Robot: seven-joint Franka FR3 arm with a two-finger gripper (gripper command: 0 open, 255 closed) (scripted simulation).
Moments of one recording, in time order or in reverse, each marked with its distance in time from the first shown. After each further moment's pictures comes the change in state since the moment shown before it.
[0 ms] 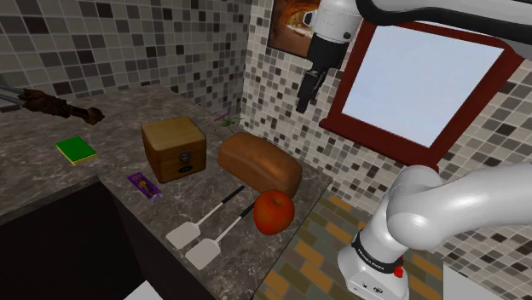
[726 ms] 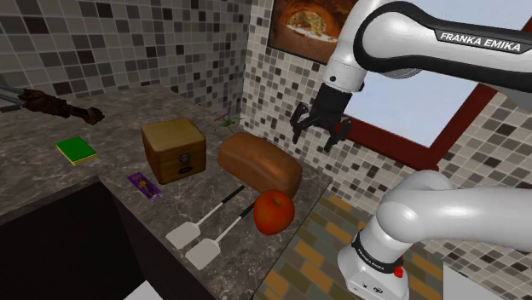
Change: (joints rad) arm -0.271 -0.211 0.102 -0.336 0.347 0.038 0.850
